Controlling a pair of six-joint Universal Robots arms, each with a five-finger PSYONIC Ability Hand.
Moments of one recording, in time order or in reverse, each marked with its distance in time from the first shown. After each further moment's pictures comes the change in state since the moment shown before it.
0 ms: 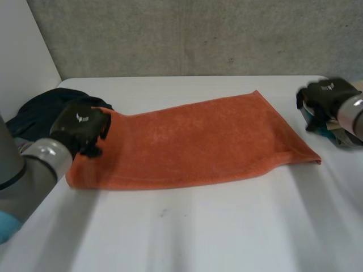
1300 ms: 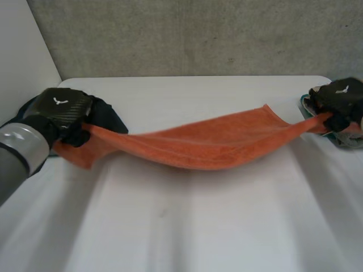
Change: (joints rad) left arm 0.029 0.162 0.059 -0.171 0.004 -0.101; right arm -0.121 -0.134 0.149 -0.048 -0.182 -0.178; left_hand 0.293 0.306 0.289 0.302 0.252; right_hand 0.480 0.553 0.557 0.571 0.569
